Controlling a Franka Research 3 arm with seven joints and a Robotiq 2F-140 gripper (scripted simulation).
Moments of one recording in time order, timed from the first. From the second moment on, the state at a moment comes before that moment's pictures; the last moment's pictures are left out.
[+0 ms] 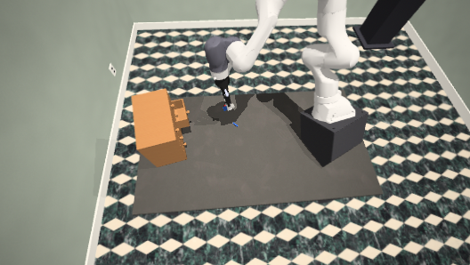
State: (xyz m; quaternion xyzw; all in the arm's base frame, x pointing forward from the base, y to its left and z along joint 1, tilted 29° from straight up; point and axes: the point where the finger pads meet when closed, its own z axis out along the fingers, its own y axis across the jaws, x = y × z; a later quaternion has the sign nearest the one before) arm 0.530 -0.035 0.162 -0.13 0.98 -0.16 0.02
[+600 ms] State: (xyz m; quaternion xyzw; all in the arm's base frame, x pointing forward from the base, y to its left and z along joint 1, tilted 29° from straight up) arm 0.486 -0.015 0.132 -0.18 0.98 -0.07 -0.04
